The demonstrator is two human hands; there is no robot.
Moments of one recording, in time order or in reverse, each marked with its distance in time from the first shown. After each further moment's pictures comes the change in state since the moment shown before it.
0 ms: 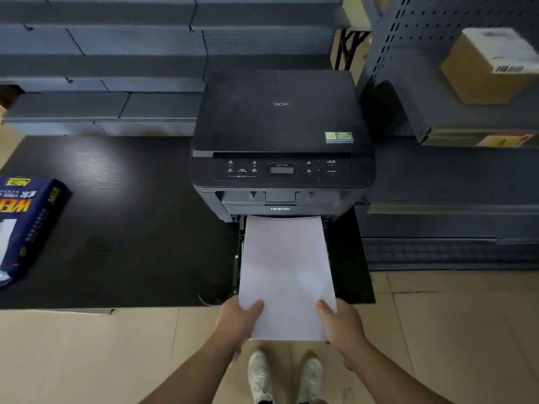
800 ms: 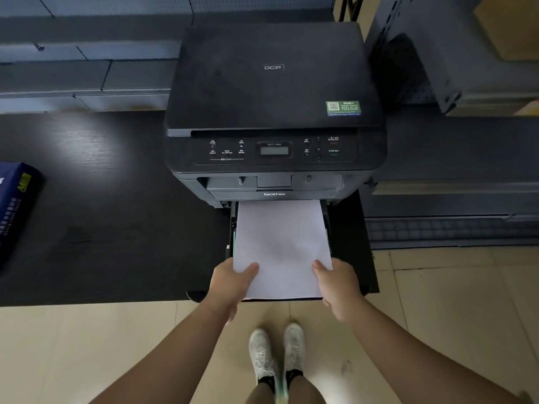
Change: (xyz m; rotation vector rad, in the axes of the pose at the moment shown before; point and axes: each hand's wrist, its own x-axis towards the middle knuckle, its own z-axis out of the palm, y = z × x) left_hand 0.054 0.042 0.008 -0.039 0.073 0.010; right_hand 0.067 -0.031 0.006 0.075 -0.033 0.050
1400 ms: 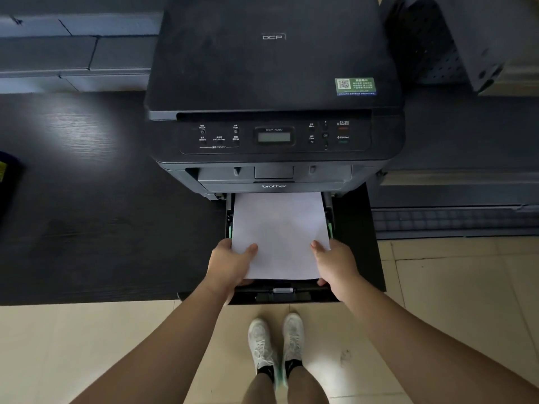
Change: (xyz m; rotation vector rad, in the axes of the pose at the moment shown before) left_hand 0.037 0.013 0.010 -0.090 -0.040 -0.081; right_hand 0.044 -0.018 0.013 -0.141 -0.002 0.044
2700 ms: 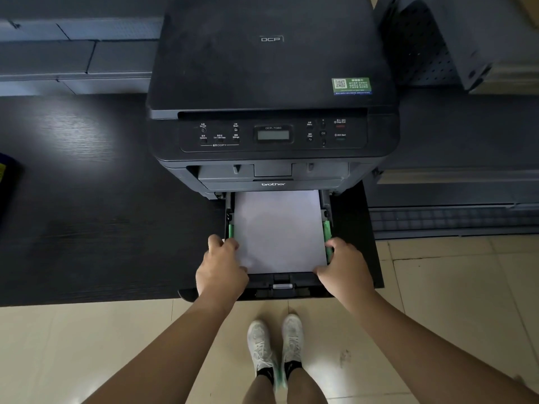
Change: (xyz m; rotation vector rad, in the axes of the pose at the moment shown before) left_hand -0.009 -0.013 -0.010 1.015 0.223 0.323; right_hand -0.012 0.027 -0.016 -0.533 0.183 -0.366
